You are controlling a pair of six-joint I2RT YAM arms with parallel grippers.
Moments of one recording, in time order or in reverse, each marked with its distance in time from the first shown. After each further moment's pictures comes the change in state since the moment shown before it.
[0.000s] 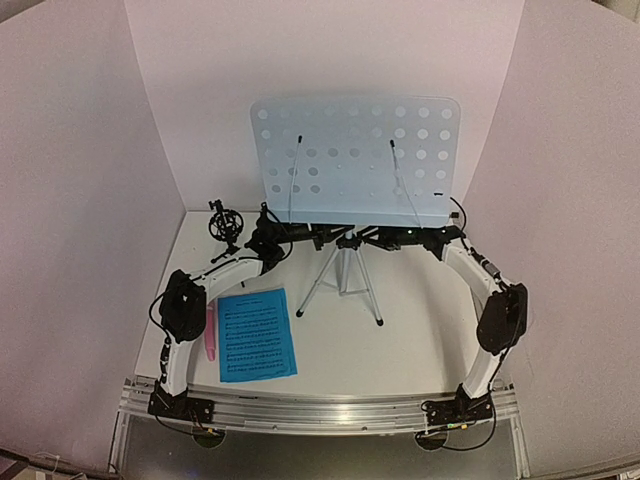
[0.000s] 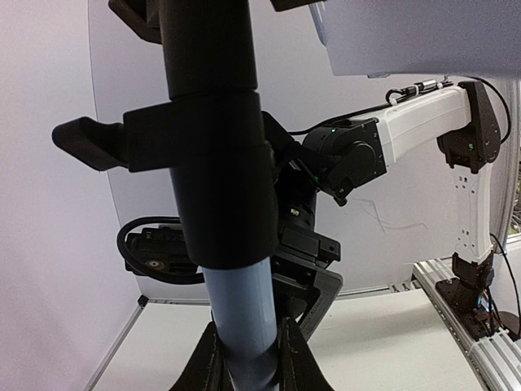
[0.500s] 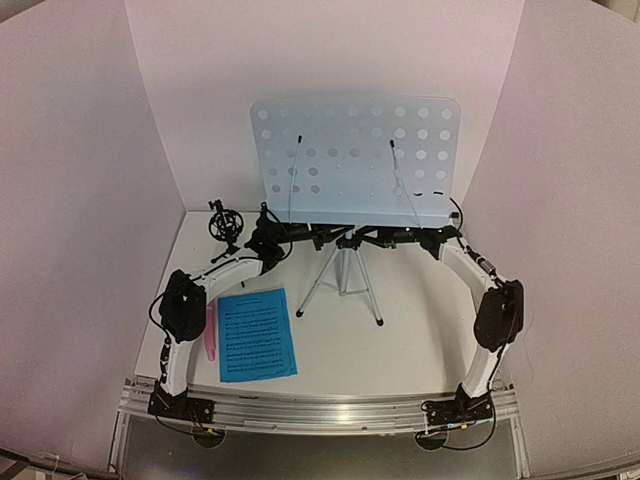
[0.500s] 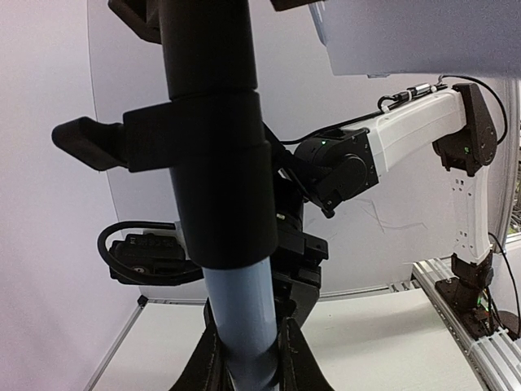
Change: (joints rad) left arm 0.001 0.000 0.000 0.000 0.003 0.001; right arm 0.003 0.040 0.012 0.099 -0.086 0.110
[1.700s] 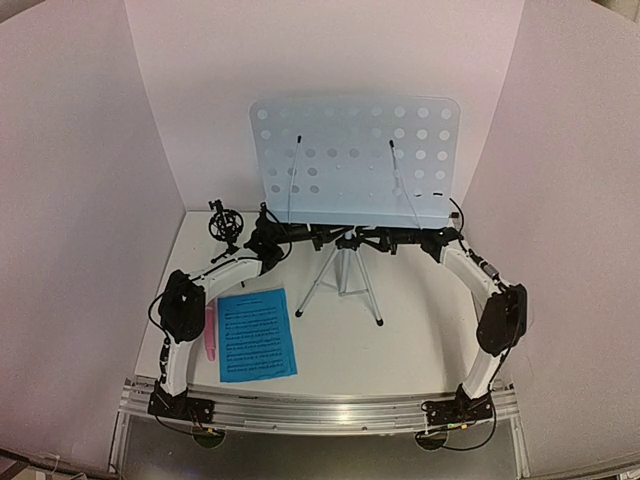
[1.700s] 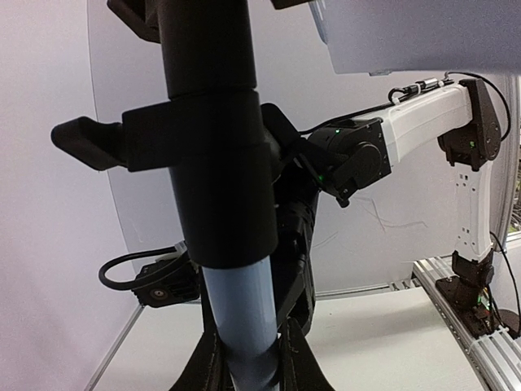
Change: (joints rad) left arm 0.001 -0.007 -0.011 -0.002 0.001 0.008; right arm 0.020 -0.048 -0.031 -0.013 0.141 0.537
